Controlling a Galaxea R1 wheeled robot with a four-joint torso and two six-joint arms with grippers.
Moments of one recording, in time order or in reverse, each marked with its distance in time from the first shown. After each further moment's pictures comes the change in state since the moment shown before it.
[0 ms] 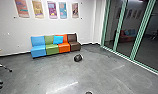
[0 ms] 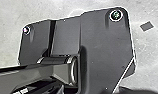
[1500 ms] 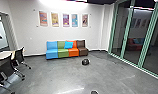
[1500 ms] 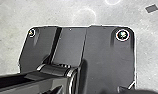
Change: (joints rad) left arm 0.013 -0.002 0.001 0.003 0.018 0.000; right arm -0.019 -0.003 -0.001 -0.004 -0.004 -0.004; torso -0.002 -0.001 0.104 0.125
